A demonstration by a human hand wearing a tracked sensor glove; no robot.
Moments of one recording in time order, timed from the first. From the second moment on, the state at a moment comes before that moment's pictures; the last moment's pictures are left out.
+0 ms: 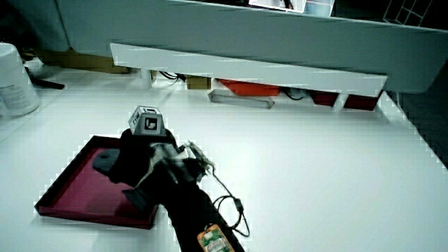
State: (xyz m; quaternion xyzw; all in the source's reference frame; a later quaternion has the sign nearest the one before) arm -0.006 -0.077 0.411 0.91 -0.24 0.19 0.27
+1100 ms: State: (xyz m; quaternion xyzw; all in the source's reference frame) arm -0.036 -0.055 0.490 0.89 -0.23 0.16 0.36
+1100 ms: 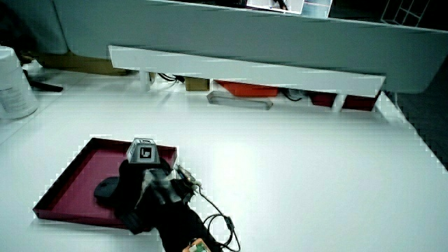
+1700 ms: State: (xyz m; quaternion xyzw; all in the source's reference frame) arm 0.010 -0.034 0.411 0.88 -0.28 0.19 0.34
